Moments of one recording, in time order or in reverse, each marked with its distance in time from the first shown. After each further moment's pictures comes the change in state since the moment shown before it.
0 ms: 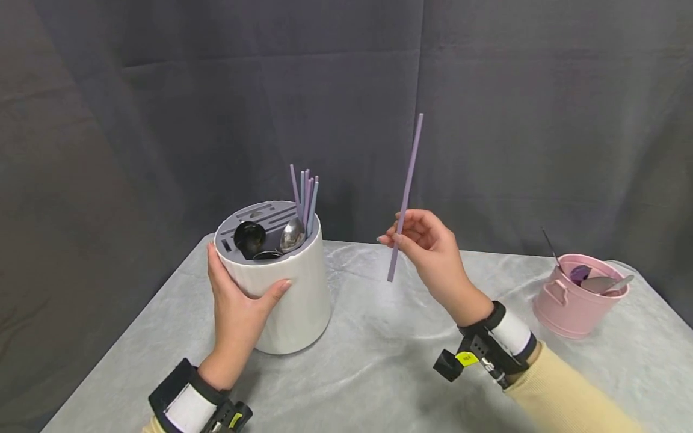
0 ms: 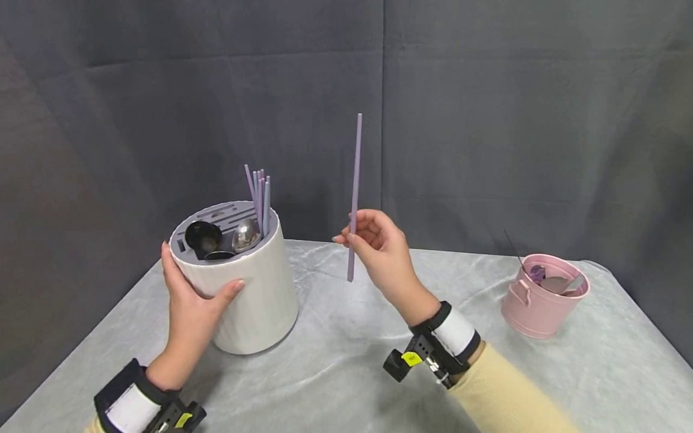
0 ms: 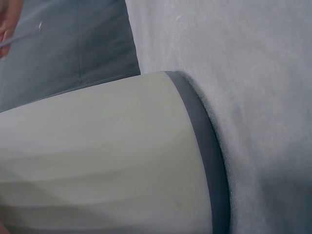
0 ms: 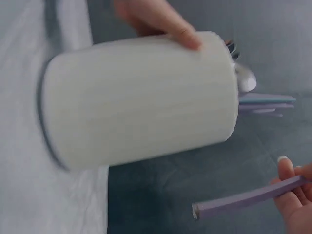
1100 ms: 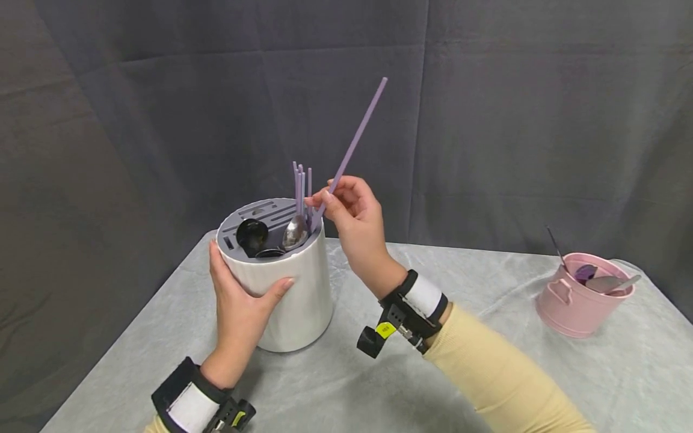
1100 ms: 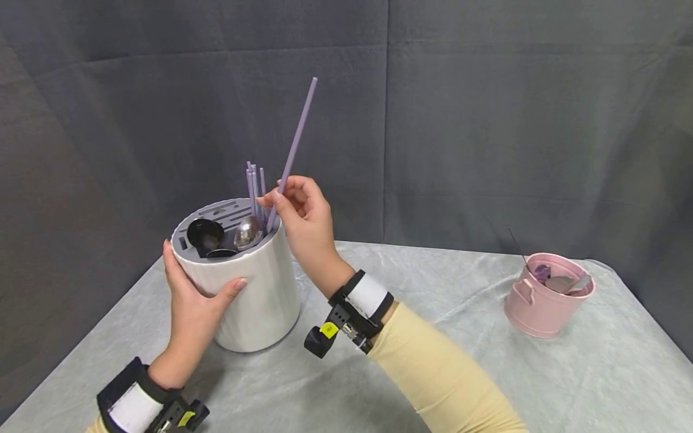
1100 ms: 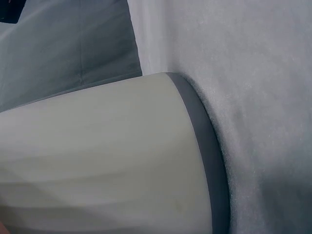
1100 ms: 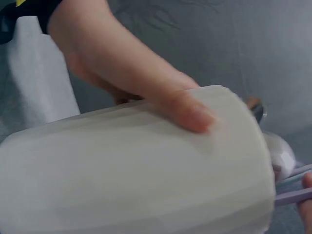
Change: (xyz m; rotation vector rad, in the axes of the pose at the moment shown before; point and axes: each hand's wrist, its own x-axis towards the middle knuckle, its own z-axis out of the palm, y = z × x) left_hand -0.001 0.002 0.000 -0.001 -0.005 -0.021; right_hand 0.049 0.005 0.099 0.112 0.053 -0.174
